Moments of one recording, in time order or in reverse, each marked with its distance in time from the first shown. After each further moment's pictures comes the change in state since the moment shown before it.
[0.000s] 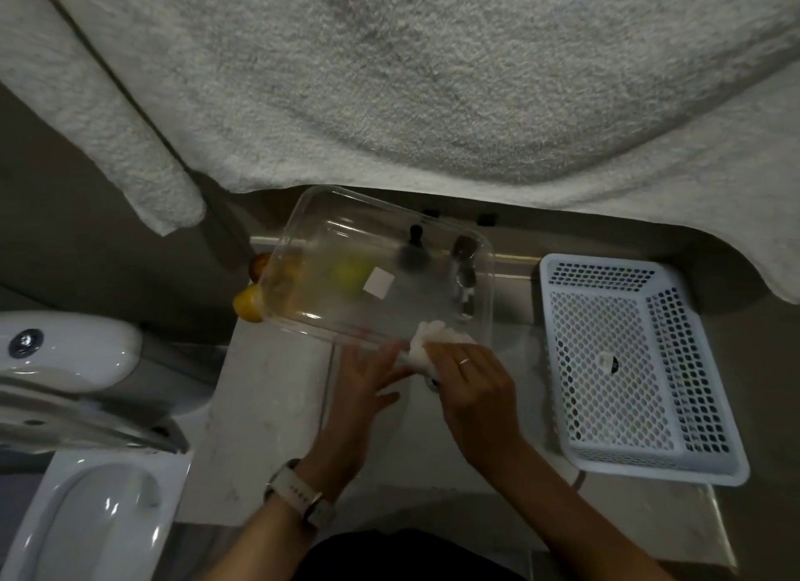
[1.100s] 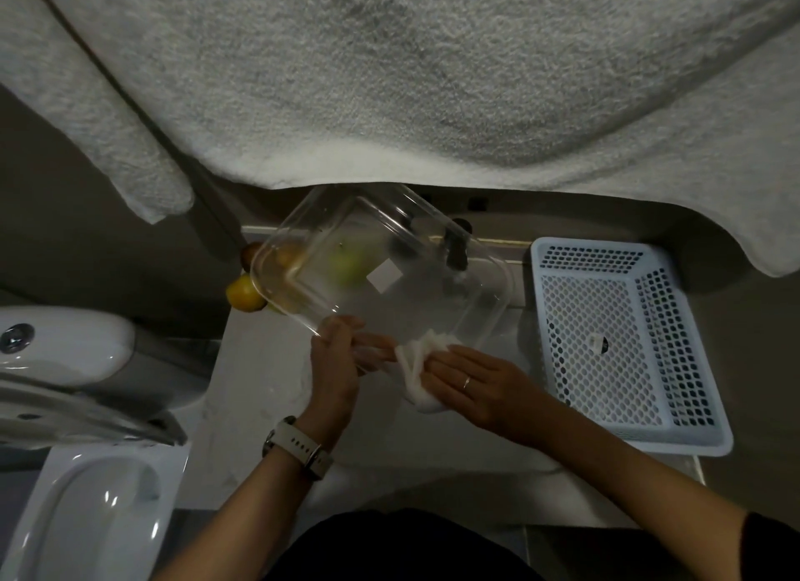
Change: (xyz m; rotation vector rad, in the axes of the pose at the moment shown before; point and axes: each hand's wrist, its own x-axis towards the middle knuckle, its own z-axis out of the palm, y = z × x) left_hand 0.026 -0.002 -0.006 -0.025 0.281 0.065; right_hand -0.023 0.056 -0.003 0.040 -0.107 -0.680
